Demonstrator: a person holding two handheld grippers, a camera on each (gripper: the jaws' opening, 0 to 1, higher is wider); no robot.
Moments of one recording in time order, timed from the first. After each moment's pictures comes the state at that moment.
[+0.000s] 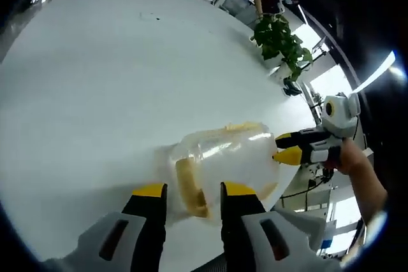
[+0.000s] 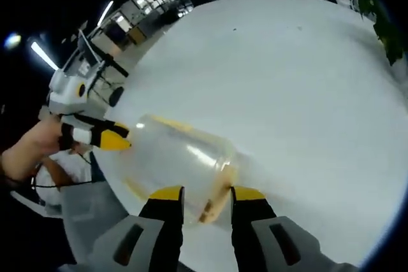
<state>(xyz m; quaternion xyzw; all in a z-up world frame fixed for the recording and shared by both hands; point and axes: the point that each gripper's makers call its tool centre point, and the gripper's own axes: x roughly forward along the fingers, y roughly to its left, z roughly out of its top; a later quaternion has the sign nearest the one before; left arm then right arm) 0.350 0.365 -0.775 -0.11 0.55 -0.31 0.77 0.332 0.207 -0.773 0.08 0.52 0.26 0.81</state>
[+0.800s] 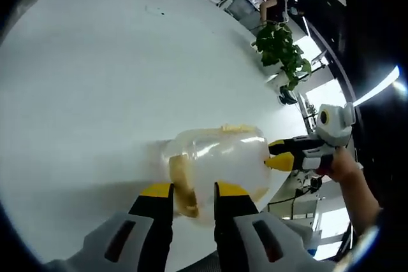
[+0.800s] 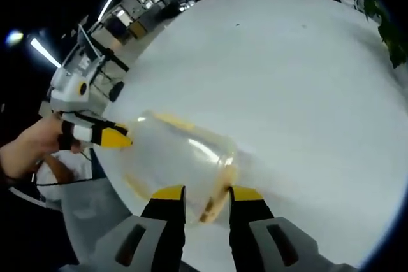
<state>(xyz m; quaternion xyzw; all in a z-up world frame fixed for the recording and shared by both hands) 0.345 0.361 -0.776 -0.16 0.56 -0.30 0.76 0.330 0.208 -0.774 0.07 0.54 0.26 0.80</state>
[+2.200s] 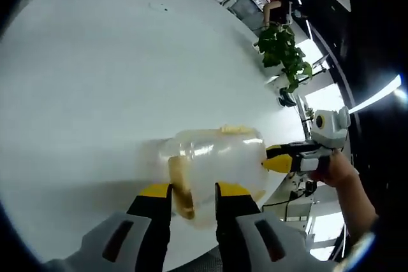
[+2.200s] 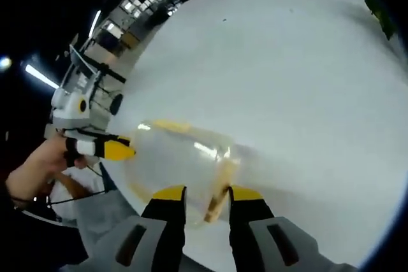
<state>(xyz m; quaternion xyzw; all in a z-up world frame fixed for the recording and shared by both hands) 0.342 0.355 -0.778 -0.19 0.57 -0.29 0.75 0.330 0.206 -0.775 0.16 0.54 0.24 0.79</state>
